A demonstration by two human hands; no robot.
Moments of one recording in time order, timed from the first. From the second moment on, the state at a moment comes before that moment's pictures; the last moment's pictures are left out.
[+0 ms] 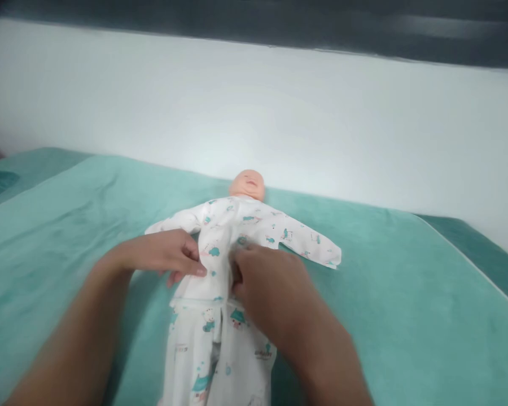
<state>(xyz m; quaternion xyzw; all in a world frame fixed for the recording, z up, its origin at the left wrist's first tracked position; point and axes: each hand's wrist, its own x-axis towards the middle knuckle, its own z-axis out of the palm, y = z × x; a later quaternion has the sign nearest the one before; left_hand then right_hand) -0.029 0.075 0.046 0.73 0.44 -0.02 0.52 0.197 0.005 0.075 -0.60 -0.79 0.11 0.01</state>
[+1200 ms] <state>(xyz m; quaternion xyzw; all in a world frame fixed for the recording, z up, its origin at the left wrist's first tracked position) -0.114 0.078 -0.044 0.67 0.71 0.22 -0.02 0.312 0.094 -0.031 -0.76 -0.61 0.04 0.22</state>
